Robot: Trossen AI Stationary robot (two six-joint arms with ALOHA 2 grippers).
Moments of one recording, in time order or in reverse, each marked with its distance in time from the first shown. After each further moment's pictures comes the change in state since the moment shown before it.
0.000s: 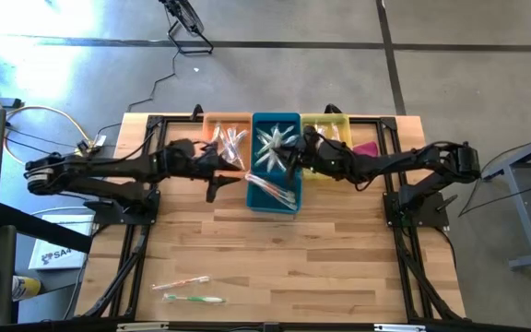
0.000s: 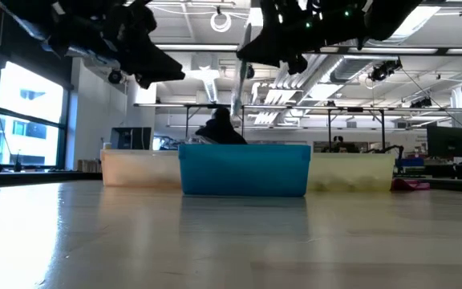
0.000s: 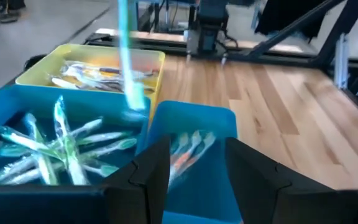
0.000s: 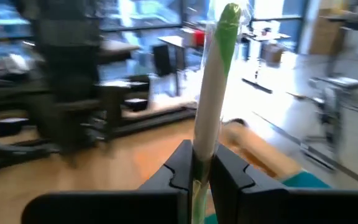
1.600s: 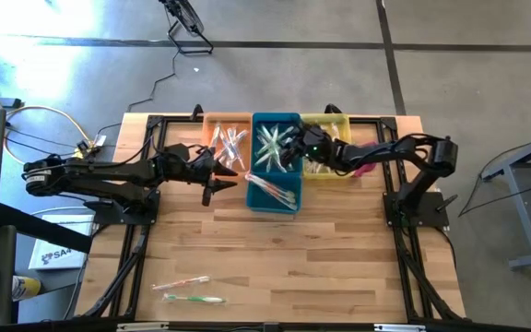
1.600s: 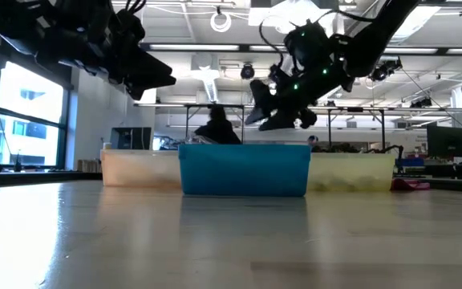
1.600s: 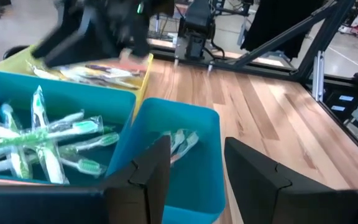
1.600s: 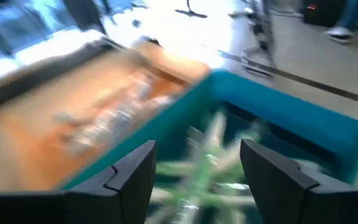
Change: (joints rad) left arm 0.000 -0.030 -0.132 0.166 0.055 -0.097; right arm -0.197 0.188 -0.001 -0.101 0.032 0.249
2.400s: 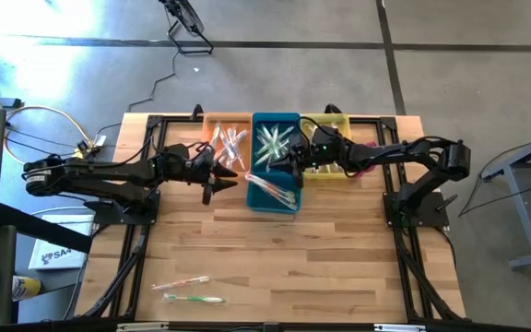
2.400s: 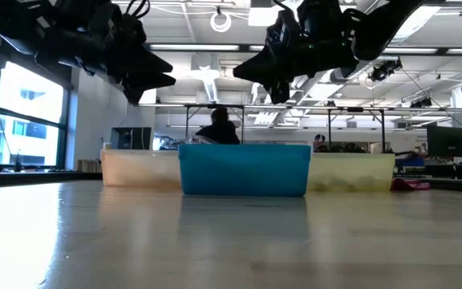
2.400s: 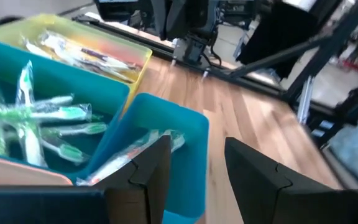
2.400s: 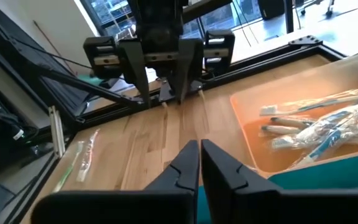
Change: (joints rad) left arm 0.000 0.000 0.000 0.006 0.006 -0.169; right arm 0.027 -0.113 0.001 0.055 -0.715 -0.052
